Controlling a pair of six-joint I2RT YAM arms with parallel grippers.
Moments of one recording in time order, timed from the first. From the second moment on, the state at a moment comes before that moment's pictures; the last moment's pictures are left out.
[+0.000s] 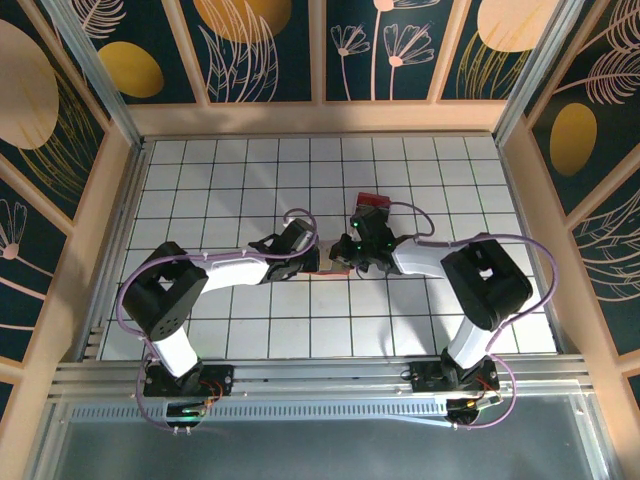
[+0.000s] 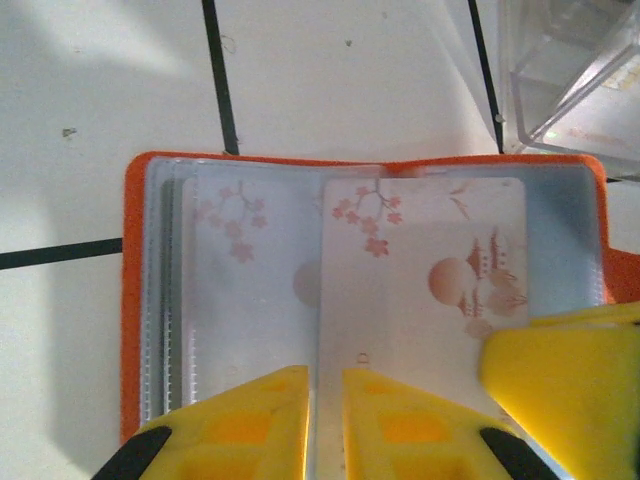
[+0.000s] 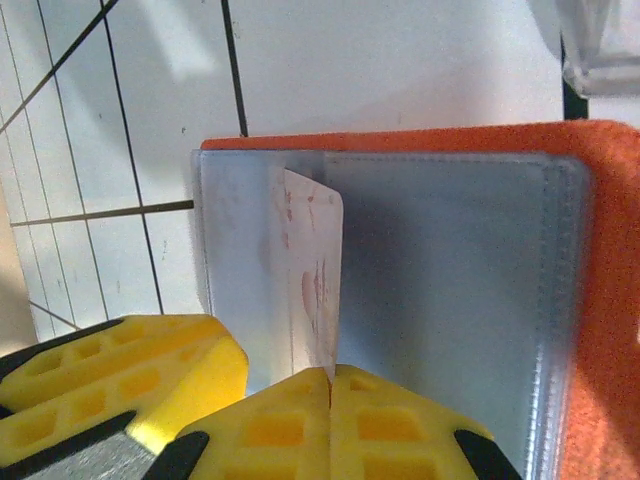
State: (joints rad) left arm -0.78 1.74 0.89 -0.06 -0.07 -0.70; right arm 0.63 1.70 0.81 0.02 -0.35 0.93
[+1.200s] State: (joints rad) left arm -0.77 1.81 0.91 0.01 -0.02 -0.70; right arm 0.68 1.68 0.93 -0.21 -0.21 0.85
